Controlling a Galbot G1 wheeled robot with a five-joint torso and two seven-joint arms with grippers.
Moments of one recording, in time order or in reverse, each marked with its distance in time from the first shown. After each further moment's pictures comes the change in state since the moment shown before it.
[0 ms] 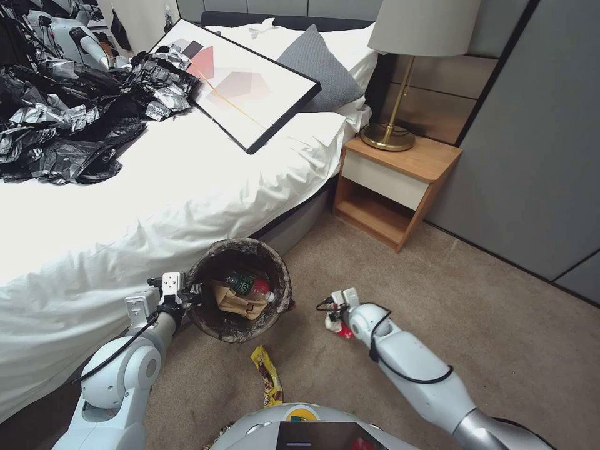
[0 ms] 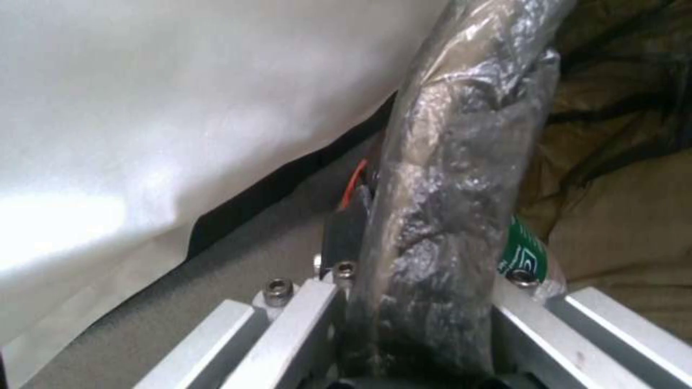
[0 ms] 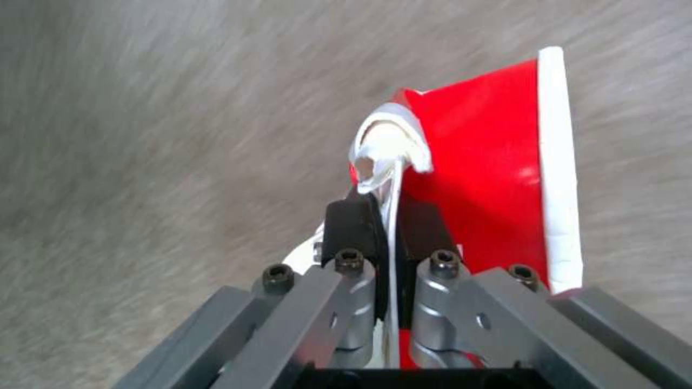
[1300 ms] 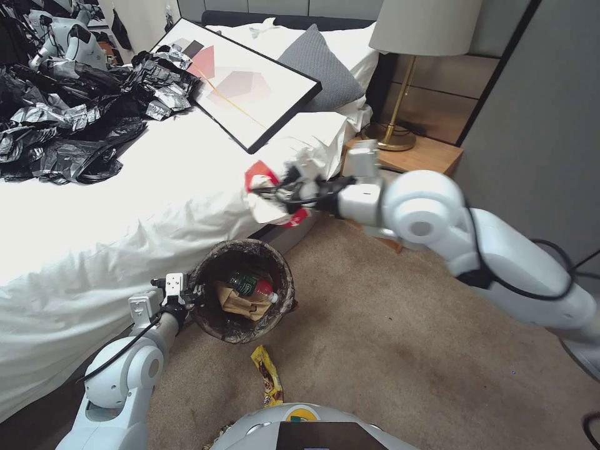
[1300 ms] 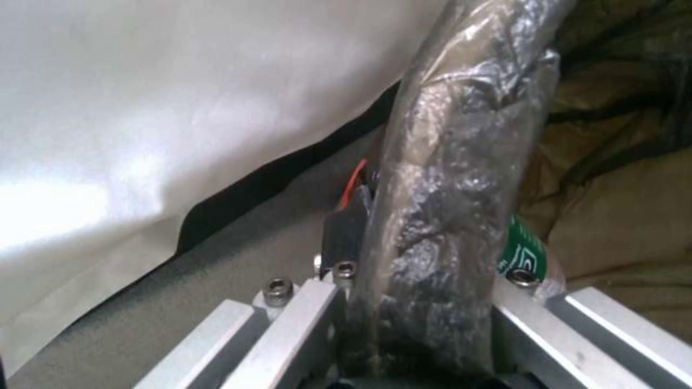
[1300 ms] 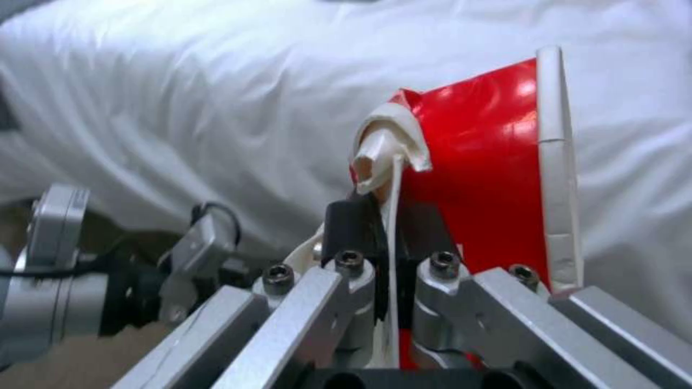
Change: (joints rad) left arm -0.001 -0.010 0.002 0.005 0.001 0.000 0.011; right arm 0.861 -0.263 -0.365 0.754 0.769 -0.023 -0.004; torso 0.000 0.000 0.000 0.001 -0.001
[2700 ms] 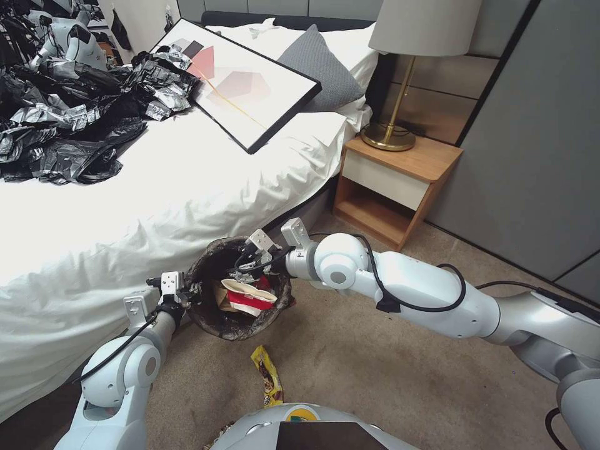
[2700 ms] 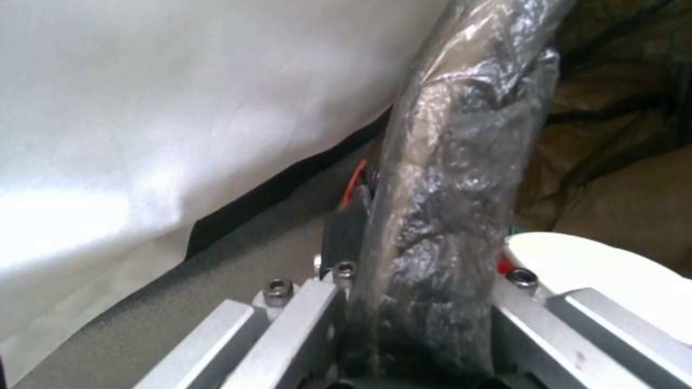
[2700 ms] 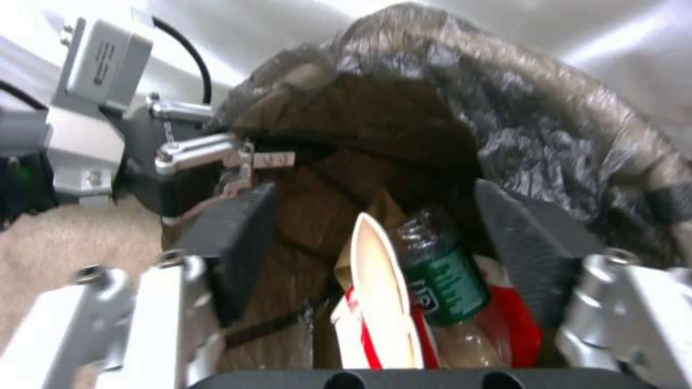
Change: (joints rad) left arm -0.010 -0.014 -0.017 0.007 -0.006 0.000 0.004; right arm -0.147 0.124 -0.239 -0.159 -0.049 0.057 0.101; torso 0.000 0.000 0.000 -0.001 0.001
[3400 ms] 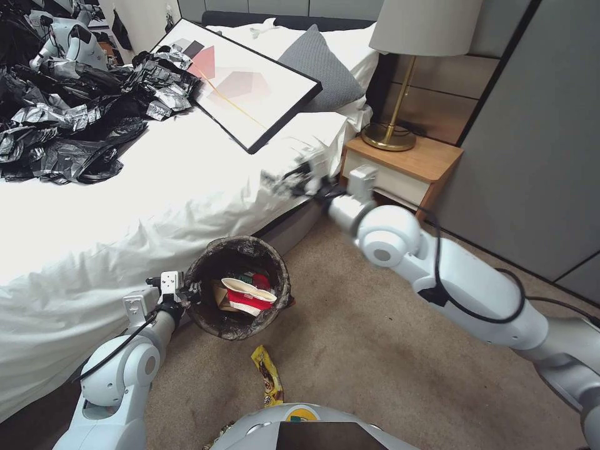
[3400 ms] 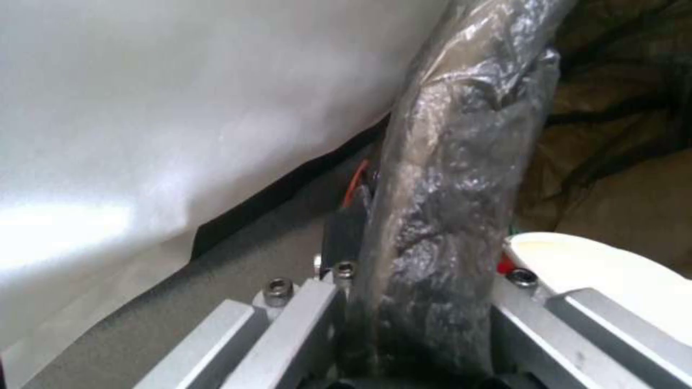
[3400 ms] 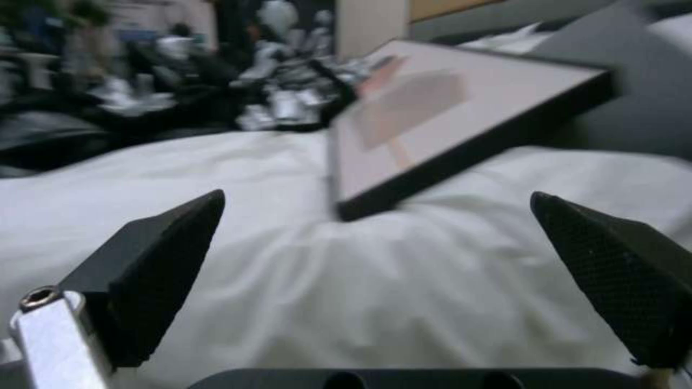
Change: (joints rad) left arm -0.003 0.004 0.000 0.001 0.003 0.000 0.001; right arm -0.241 -0.126 0.492 0.107 -0.408 0.332 0.144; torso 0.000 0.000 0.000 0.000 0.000
